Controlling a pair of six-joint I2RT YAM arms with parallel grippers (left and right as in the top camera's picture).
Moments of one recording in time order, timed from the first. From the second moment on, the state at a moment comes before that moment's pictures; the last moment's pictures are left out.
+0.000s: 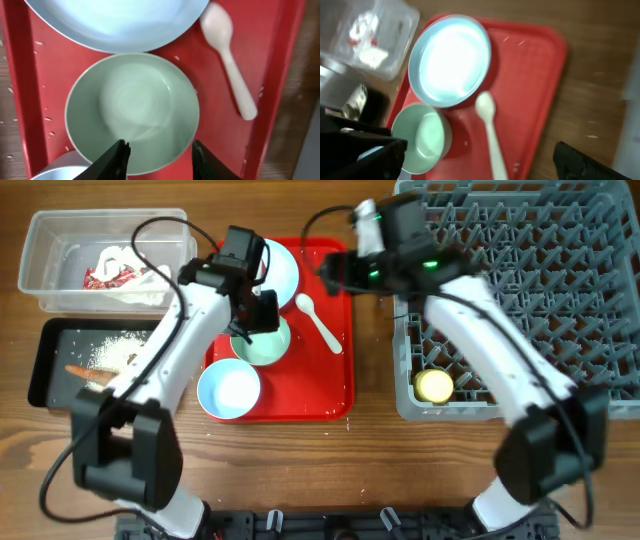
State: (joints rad) left arm -0.28 1.77 1.40 -0.94 0.08 -0.36; right arm 0.45 1.83 1.54 -0.62 -0.26 0.26
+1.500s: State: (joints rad) left arm 0.31 1.59 1.40 -0.92 0.10 -0.35; right arm 0.60 2.04 1.53 -0.63 -0.27 0.61
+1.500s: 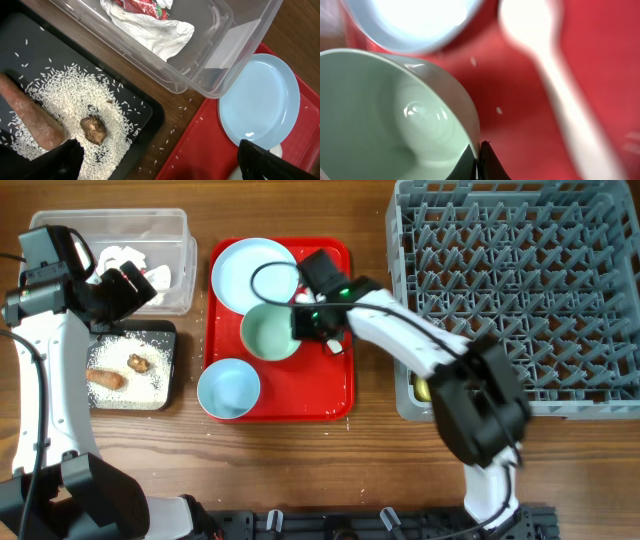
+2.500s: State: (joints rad) left arm 0.31 1.59 1.40 -0.92 0.10 -0.35; right arm 0.31 2.15 1.54 0.29 1.06 -0.77
